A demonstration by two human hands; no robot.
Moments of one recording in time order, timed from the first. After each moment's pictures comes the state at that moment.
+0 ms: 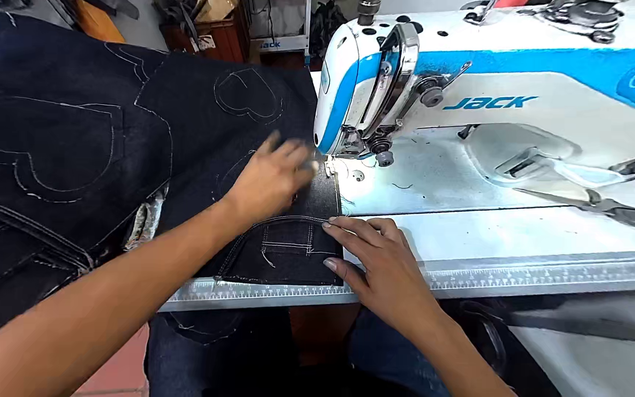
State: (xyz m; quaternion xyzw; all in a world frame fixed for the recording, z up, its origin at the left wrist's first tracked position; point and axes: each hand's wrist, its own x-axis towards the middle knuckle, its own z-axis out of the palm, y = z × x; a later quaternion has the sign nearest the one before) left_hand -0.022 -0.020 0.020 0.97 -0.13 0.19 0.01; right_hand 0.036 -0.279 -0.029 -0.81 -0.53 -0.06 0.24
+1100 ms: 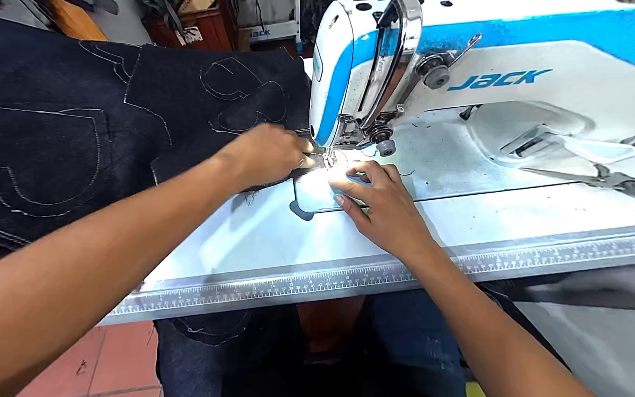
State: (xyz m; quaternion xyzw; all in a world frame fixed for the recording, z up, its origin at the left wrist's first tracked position) left_hand 0.021 0.011 0.063 0.97 -0.22 0.01 -0.07; right_hand 0.093 -0.241 -0.020 -0.82 -0.50 -0.10 0.25
